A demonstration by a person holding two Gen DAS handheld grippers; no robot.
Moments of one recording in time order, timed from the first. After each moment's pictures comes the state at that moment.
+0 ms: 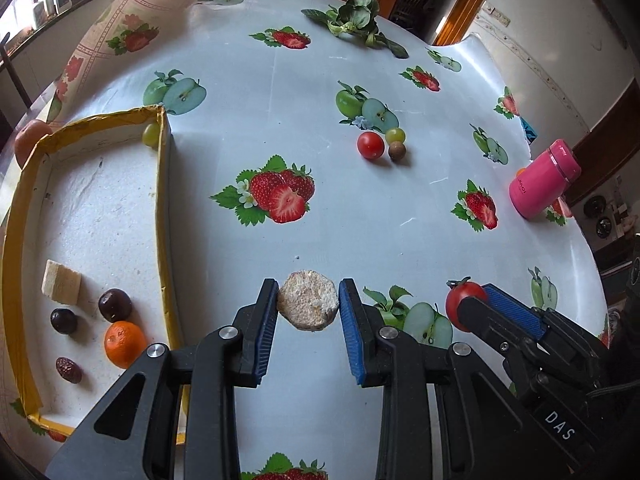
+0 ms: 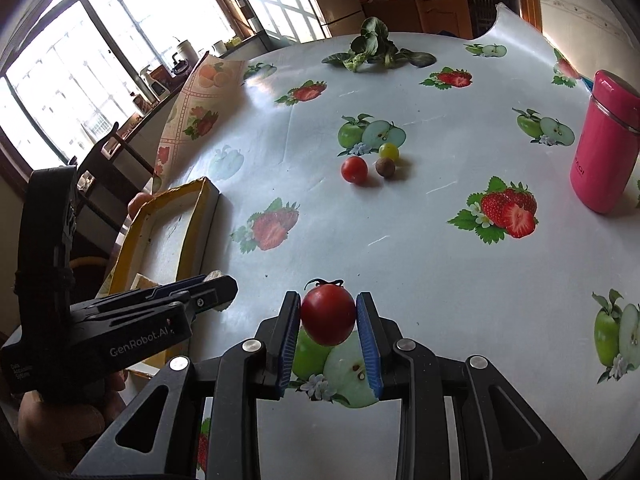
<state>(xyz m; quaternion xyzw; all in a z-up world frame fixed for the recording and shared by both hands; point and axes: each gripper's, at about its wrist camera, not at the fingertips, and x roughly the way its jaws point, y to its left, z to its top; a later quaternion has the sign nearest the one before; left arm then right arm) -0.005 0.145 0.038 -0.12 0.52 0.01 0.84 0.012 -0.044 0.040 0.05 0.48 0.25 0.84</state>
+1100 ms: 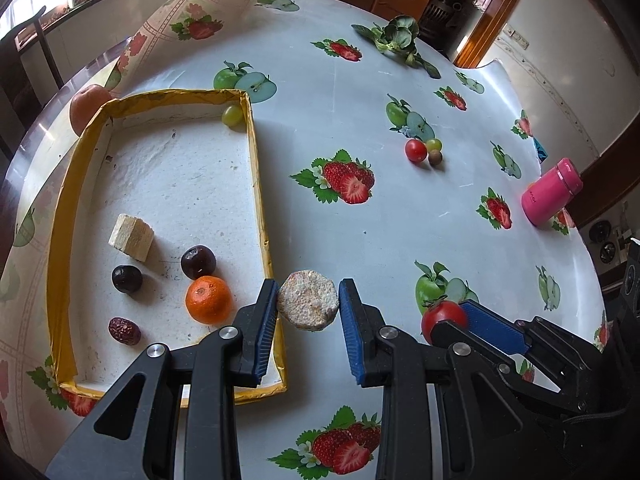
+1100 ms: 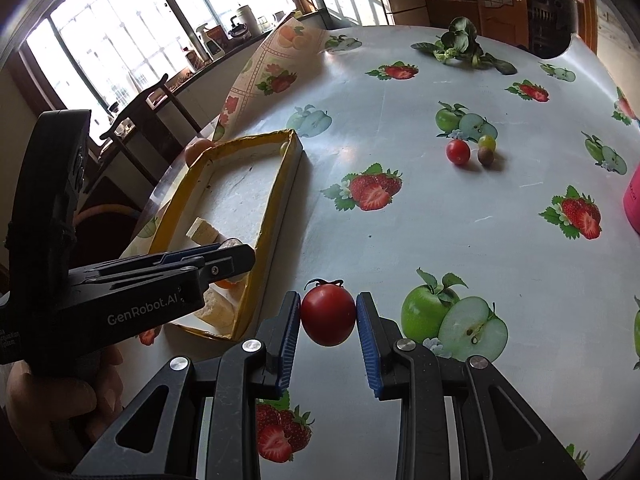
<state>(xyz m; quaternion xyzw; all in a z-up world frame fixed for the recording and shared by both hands) -0.055 0.200 0.045 -0.15 0.51 0.05 0.84 -0.036 0.030 0.045 -0.01 0.48 0.32 0.82</state>
